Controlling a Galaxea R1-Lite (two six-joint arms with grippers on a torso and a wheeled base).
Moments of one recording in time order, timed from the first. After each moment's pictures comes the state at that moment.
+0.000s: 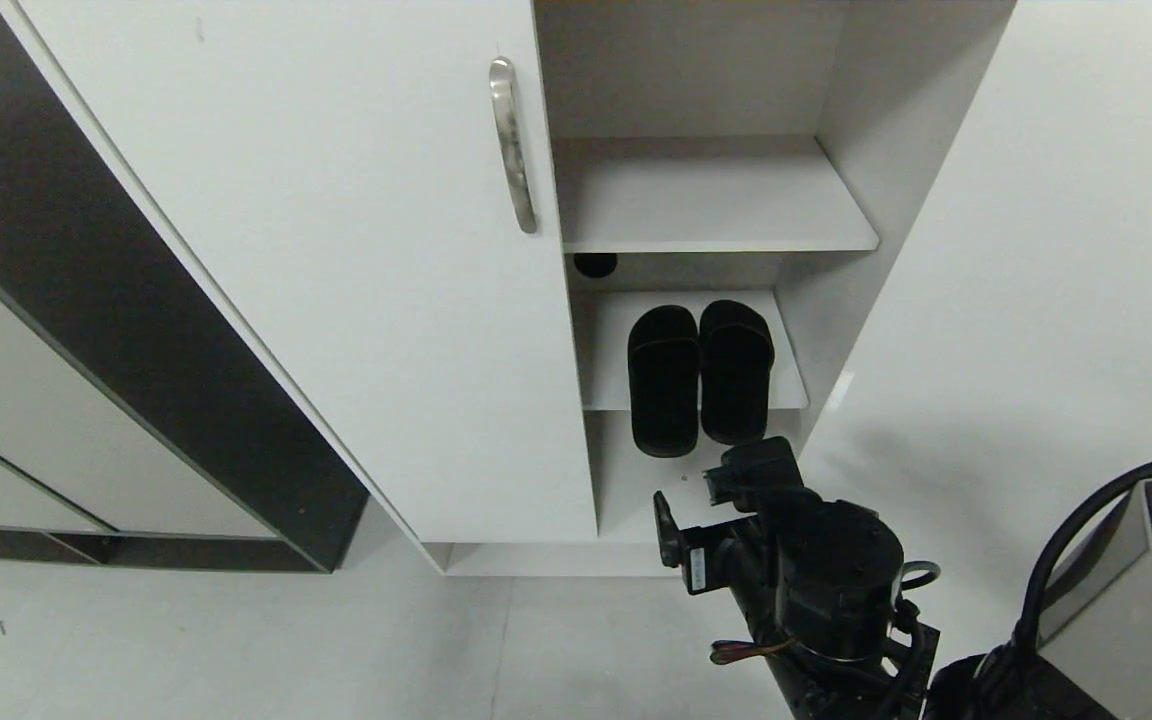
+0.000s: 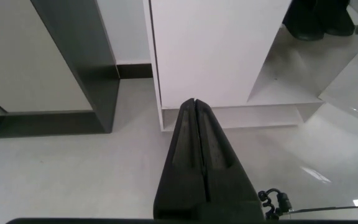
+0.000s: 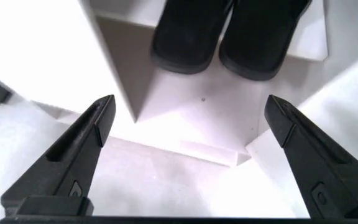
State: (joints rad) left arm 0.00 0.00 0.00 0.00 -0.02 0.01; right arm 0.93 2.05 -0.66 -1.32 -0.71 -0.01
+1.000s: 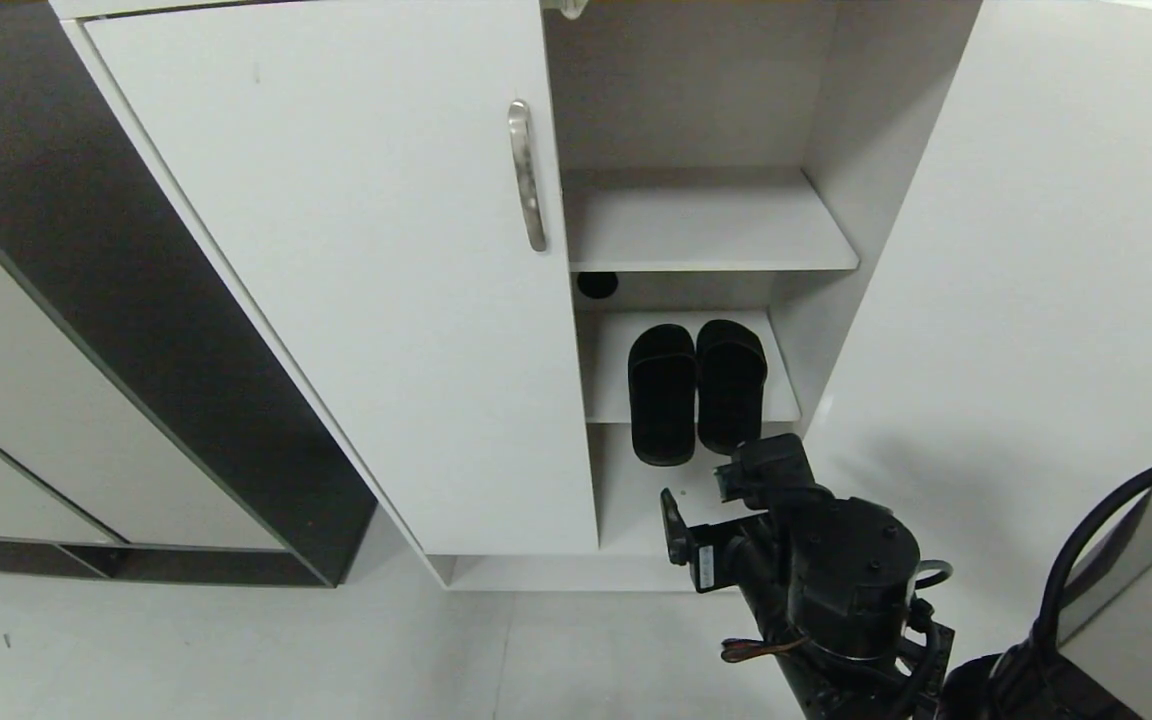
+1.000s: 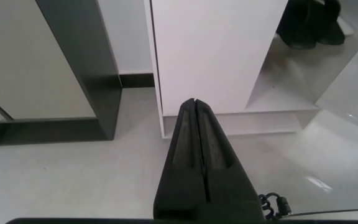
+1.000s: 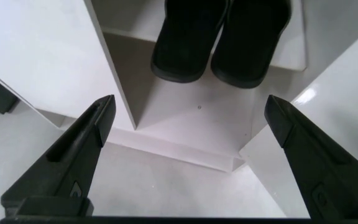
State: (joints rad) left arm 0.00 0.00 0.00 0.00 -0.02 0.02; right arm 0.92 2.03 -0.64 -1.32 -0.70 -0.01
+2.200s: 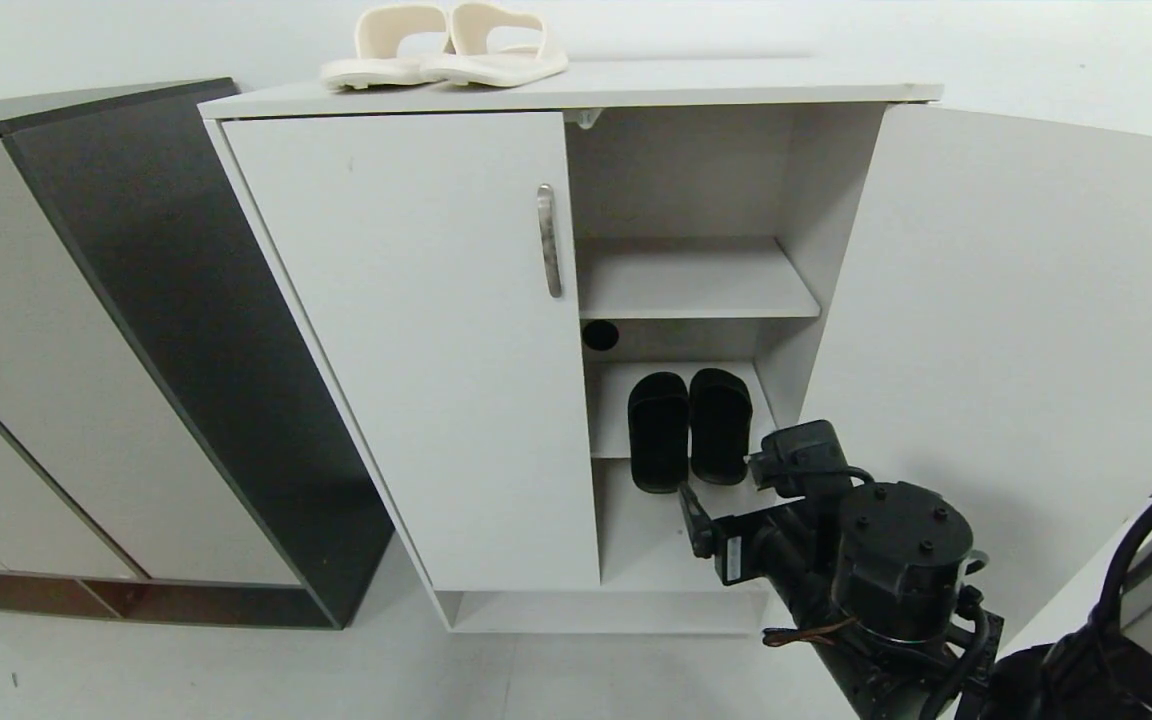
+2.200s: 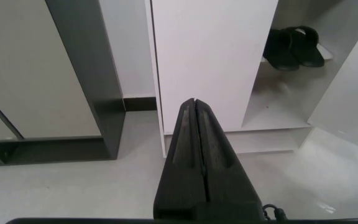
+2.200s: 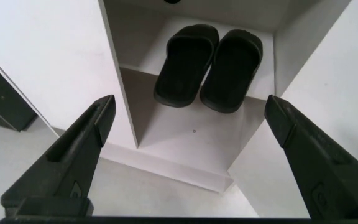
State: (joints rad) left arm 0.00 0.00 0.00 0.00 -0.02 0.02; right arm 0.87 1.97 -0.59 -1.32 -0.61 0.00
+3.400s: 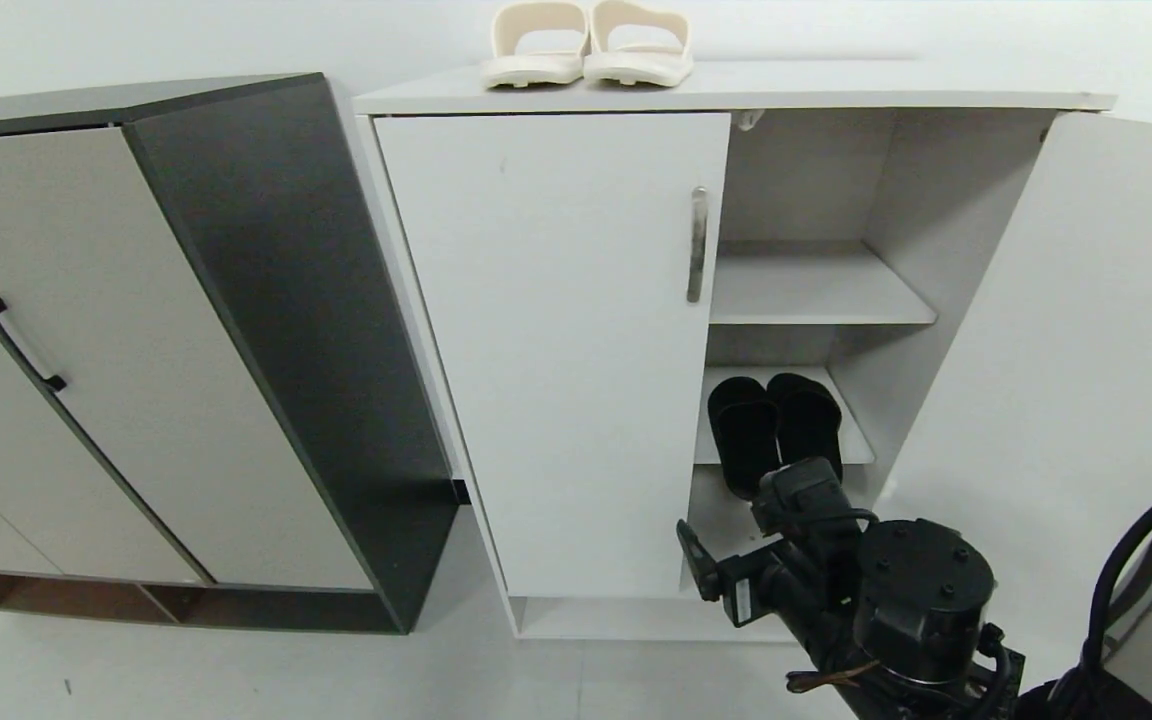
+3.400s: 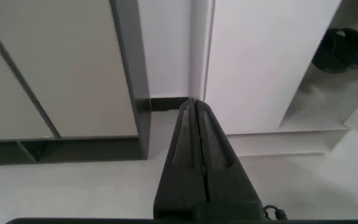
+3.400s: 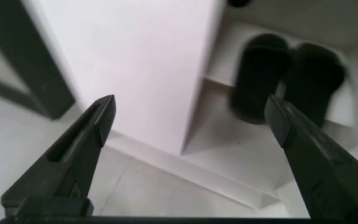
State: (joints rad) left arm 0.00 0.00 0.00 0.01 -0.02 0.02; right arm 0.85 2.00 -0.48 -1.43 -0.50 -0.05
